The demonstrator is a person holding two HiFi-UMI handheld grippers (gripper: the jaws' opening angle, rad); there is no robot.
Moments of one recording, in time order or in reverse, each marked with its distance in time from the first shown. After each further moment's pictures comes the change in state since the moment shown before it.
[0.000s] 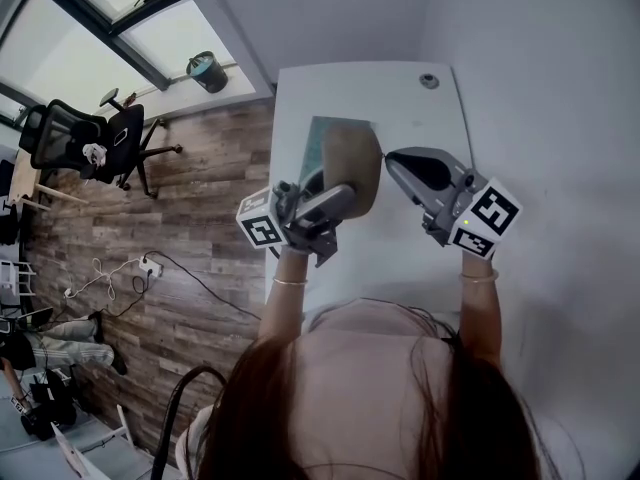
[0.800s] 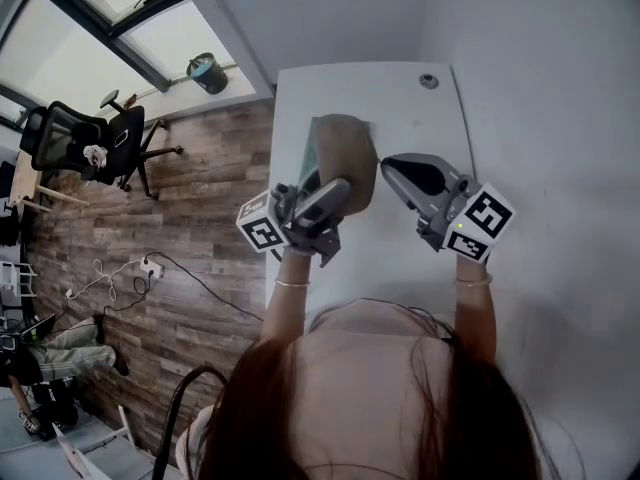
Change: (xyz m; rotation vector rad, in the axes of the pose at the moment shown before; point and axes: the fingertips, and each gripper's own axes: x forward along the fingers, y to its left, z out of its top) left arm -0.001 0.004 0.012 0.010 -0.079 0.048; right arm 0.002 0.003 -0.009 0.044 -0.007 -0.009
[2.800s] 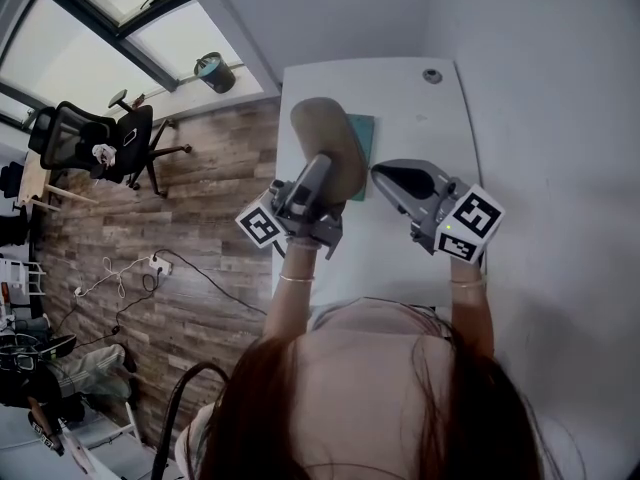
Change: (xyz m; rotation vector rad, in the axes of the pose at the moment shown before) left arm -0.009 -0.001 0.023 -0.134 -0.223 0.042; right arm 0.001 0.024 -0.022 0.035 0.013 0.031
